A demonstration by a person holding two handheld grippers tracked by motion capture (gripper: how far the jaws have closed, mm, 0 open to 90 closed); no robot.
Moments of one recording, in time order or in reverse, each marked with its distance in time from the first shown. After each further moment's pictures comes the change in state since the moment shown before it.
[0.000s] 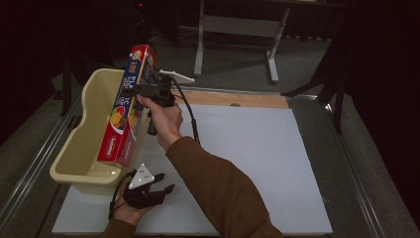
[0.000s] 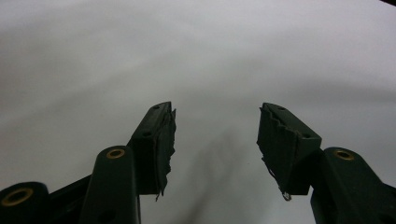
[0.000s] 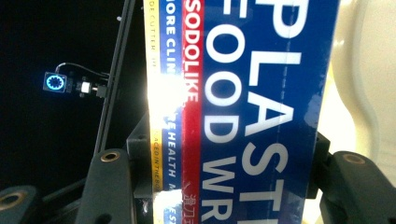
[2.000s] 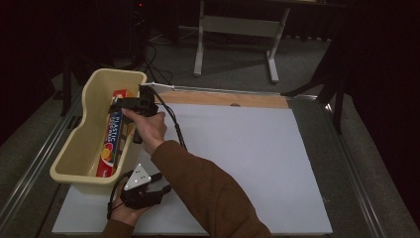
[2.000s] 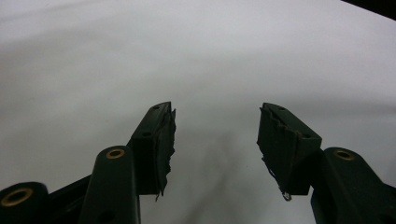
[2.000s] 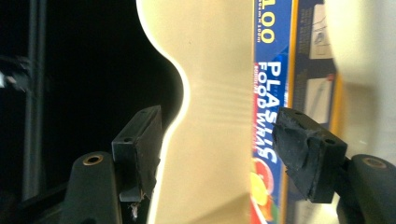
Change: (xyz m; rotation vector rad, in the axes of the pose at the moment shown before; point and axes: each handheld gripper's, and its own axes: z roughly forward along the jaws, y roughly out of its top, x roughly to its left) left arm 0.002 -0.001 -0.007 -0.037 -0.005 -0.002; right arm -0.017 -0.016 0.056 0.099 -0.227 0.024
